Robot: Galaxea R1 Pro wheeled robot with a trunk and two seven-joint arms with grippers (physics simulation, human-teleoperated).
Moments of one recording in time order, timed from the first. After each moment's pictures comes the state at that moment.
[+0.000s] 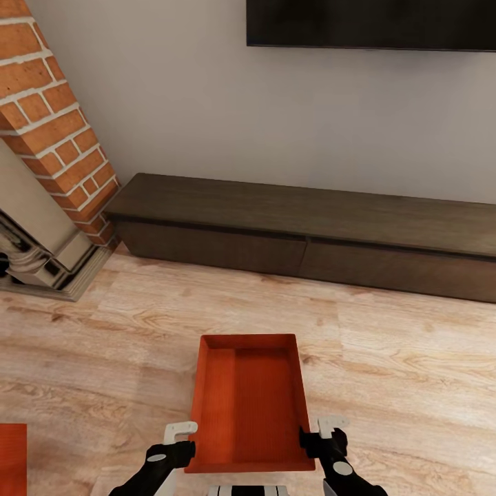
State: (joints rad) left arm -0.47 -0.07 -0.15 -0.34 0.20 0.07 0.23; right arm -0.52 0.06 0.21 -0.18 -0.09 -0.25 -0.19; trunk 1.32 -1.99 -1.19
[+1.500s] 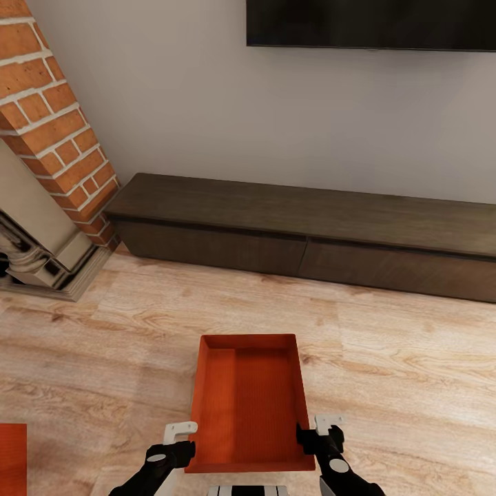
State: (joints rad) left arm -0.47 -0.07 -0.16 -0.34 0.20 0.07 0.23; right arm -0.52 0.08 0.20 -0.20 -0.09 -0.26 -0.19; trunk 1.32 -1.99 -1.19
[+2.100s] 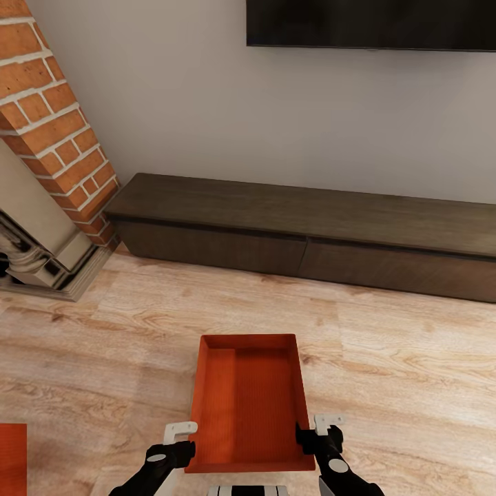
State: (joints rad) left arm -0.47 -0.07 -0.16 -0.34 0.20 0.07 0.23; right arm -0.52 0.08 0.20 -0.20 -0.09 -0.25 -0.19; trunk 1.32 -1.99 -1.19
